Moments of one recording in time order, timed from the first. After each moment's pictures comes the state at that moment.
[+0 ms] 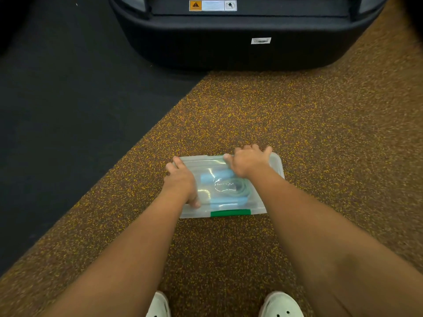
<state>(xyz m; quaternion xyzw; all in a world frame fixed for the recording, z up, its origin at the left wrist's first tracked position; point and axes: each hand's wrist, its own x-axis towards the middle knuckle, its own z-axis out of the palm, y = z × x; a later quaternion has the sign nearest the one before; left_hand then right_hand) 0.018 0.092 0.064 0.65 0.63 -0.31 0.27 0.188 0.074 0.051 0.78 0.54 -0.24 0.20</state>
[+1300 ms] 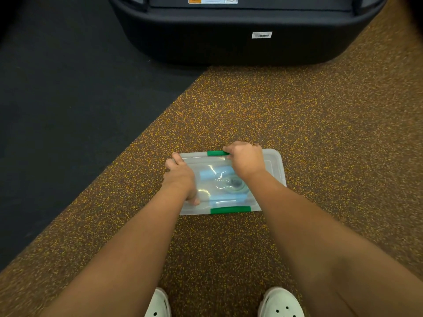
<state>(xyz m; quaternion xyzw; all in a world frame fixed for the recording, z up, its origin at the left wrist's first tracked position) 0.017 0.093 0.062 0.66 0.63 -0.31 0.27 0.183 0.064 0.035 0.77 0.60 -0.19 -0.01</state>
